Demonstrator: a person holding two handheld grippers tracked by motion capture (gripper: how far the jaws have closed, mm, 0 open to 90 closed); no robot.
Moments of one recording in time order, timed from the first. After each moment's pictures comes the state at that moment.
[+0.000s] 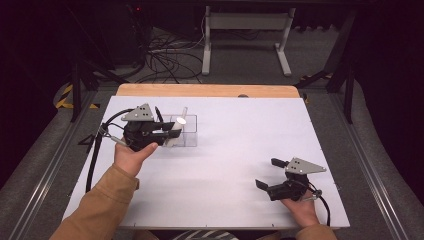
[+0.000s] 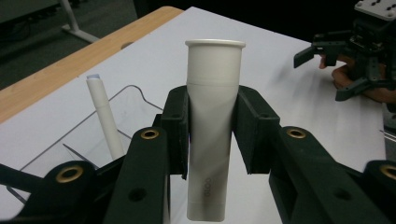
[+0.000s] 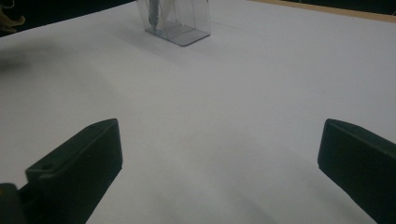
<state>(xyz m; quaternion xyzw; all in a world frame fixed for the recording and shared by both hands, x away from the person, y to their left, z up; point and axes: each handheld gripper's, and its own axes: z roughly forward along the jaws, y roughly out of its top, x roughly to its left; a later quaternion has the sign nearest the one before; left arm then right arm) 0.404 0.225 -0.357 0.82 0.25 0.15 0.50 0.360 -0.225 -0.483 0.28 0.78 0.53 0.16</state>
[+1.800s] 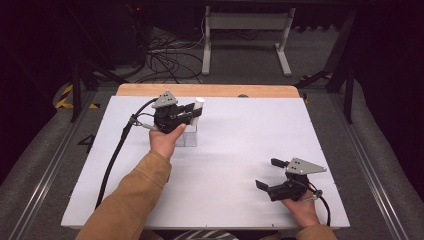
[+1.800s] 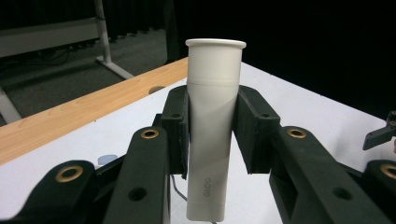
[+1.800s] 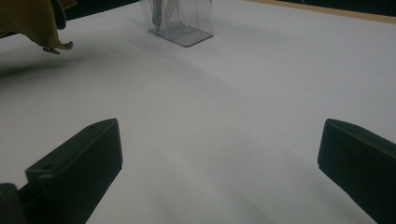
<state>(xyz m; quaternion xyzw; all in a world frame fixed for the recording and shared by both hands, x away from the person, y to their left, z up) 0.470 0.174 -0.385 0.74 0.31 0.18 0.57 0.359 -0.225 -0.483 0.28 0.78 0.54 0.16</state>
